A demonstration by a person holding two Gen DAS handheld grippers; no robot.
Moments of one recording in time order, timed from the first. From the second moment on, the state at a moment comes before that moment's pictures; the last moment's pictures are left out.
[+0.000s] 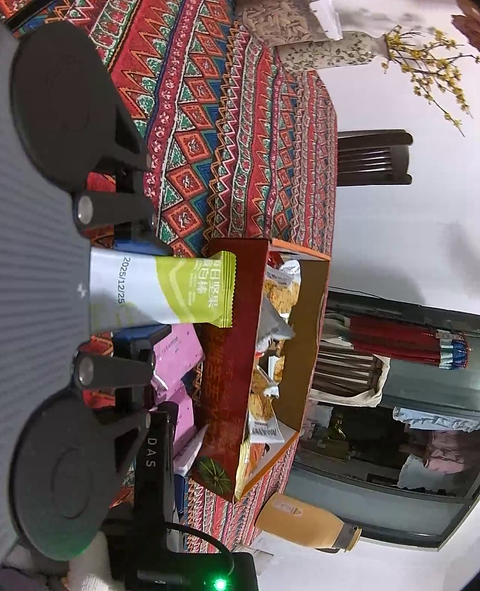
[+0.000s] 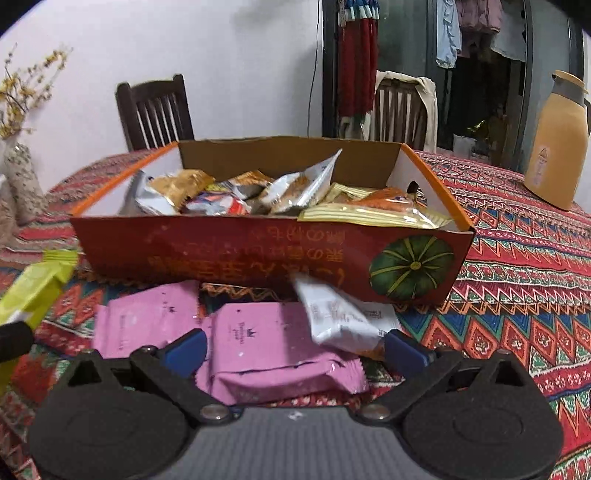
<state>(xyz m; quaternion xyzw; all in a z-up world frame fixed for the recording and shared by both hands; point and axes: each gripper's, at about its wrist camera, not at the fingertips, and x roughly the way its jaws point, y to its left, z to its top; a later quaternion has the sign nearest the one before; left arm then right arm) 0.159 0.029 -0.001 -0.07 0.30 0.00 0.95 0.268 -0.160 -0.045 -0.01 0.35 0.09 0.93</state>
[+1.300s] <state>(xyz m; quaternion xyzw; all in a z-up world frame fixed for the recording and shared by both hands) 0.189 0.020 0.047 -0.07 0.26 -0.02 0.96 0.213 -0.174 0.010 0.01 0.22 0.15 0.96</state>
